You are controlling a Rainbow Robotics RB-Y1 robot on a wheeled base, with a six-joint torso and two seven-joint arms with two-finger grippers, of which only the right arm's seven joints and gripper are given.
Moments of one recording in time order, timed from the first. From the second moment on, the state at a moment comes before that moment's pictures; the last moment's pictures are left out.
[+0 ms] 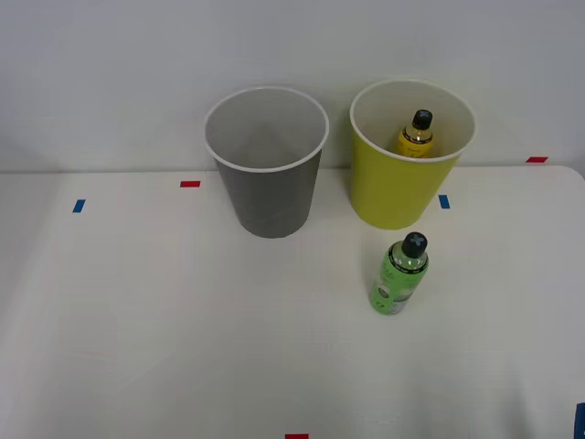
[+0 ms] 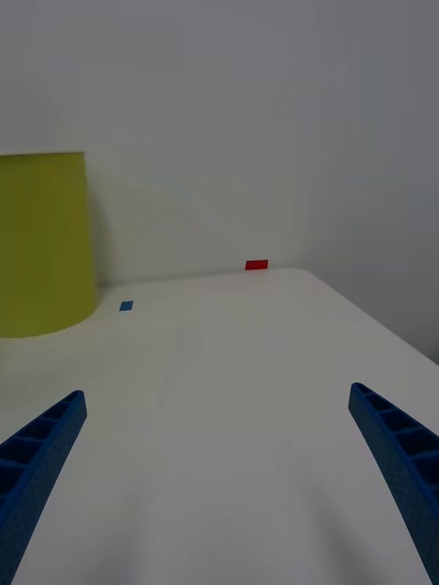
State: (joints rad) arm 0.85 -0.03 -0.29 -1.62 0.26 -0.98 0.97
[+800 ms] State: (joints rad) arm 0.83 -0.22 0.03 -1.59 -0.04 -1.00 1.24
